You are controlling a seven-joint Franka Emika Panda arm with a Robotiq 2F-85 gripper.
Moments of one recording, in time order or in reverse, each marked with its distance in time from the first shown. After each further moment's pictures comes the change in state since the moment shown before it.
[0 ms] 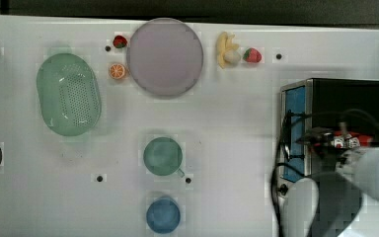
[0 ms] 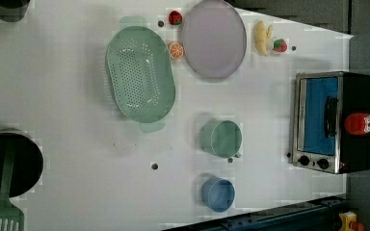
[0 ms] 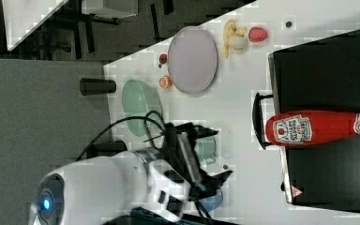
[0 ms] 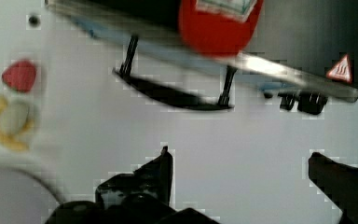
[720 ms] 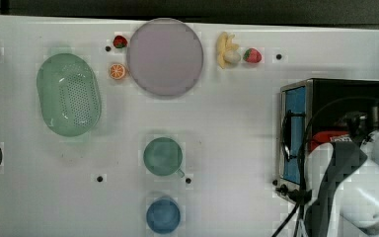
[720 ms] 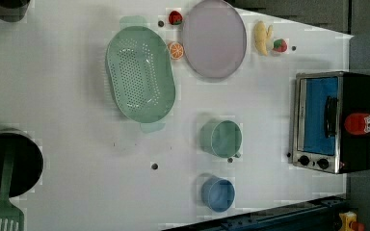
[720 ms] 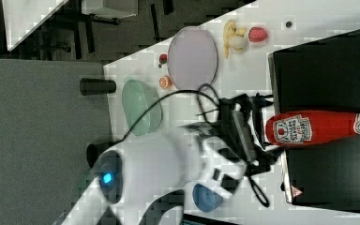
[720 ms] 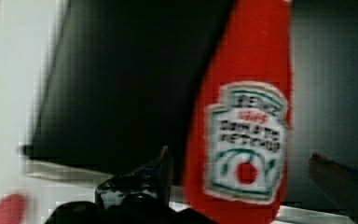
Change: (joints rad) arm -0.020 0.265 -0.084 0.055 0.007 0.283 -0.002
